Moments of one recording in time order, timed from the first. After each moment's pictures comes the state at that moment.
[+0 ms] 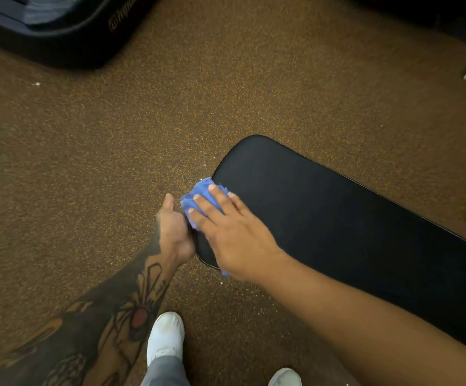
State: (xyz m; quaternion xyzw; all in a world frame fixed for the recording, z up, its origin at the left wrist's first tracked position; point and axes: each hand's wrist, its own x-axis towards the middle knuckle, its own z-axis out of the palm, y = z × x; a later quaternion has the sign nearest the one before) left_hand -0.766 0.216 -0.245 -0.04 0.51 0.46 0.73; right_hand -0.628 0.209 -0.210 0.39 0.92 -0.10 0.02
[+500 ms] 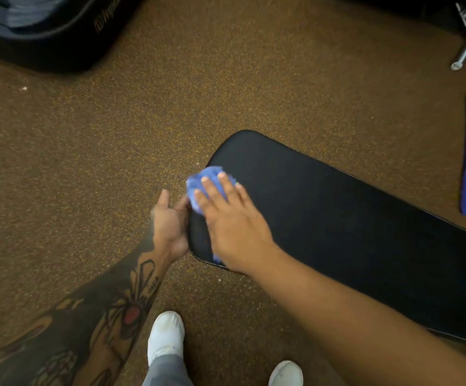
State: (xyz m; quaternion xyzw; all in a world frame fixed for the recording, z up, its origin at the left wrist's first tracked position) left_hand -0.764 0.217 -0.248 0.00 0.52 0.44 0.73; right_hand -0.625 0.211 -0.207 0.49 0.86 -0.12 0.02
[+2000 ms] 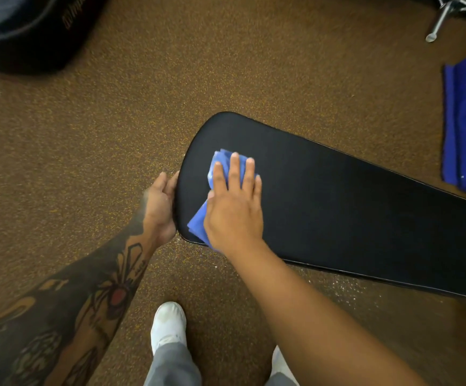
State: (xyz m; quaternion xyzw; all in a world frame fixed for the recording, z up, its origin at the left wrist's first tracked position) left_hand -0.764 0.218 -0.247 0.10 0.54 0.39 0.74; right_hand -0.629 0.187 -0.210 0.71 0.69 -0.13 -0.05
